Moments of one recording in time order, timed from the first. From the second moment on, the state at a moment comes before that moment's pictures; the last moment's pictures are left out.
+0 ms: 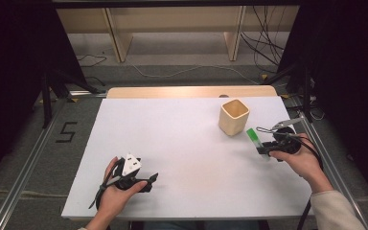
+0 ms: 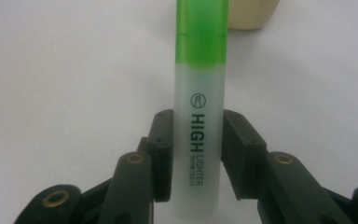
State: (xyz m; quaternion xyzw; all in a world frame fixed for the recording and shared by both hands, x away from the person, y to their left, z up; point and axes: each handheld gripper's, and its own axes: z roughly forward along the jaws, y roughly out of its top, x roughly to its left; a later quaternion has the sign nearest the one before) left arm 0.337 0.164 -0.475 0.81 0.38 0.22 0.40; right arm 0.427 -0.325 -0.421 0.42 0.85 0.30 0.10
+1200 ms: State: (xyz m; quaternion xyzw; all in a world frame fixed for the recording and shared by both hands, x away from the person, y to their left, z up) left arm 0.337 0.164 -0.475 0.80 0.38 0.23 0.40; right arm 0.425 -0.334 -0.408 0.45 0.80 0.39 0.13
